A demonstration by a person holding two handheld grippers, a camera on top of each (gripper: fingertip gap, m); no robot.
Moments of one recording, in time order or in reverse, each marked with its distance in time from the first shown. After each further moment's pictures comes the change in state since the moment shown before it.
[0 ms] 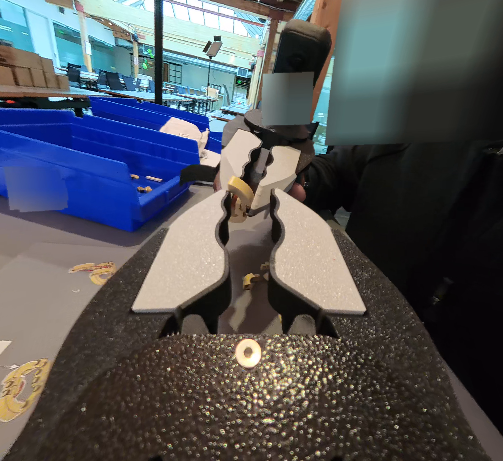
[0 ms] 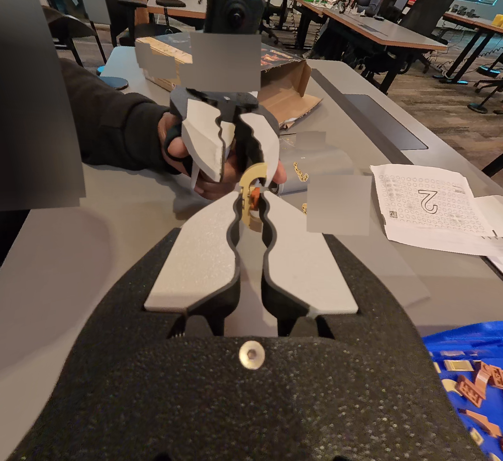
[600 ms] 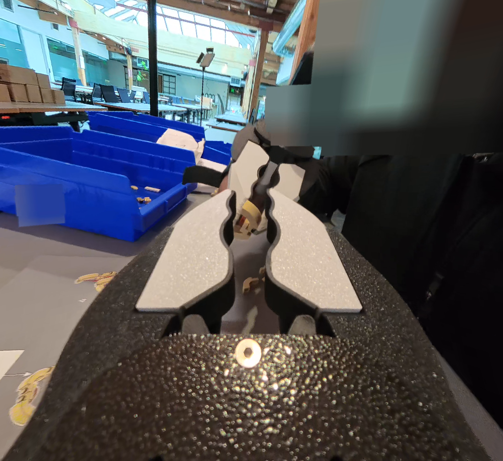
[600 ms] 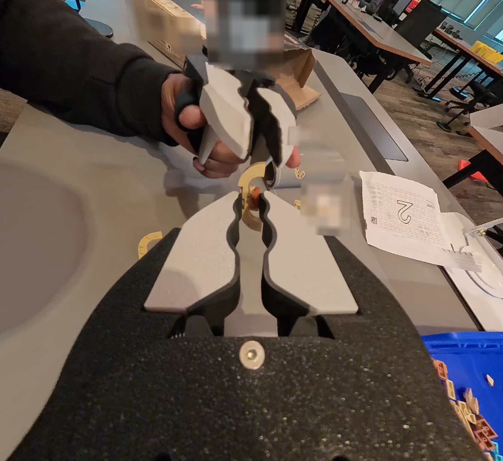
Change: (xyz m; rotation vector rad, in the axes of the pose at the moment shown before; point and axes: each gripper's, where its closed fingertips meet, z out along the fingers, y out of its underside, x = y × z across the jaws) left arm 0.004 -0.010 -0.007 0.025 0.027 0.030; right arm -0.009 0.005 0.004 -0.082 0.040 -0.176
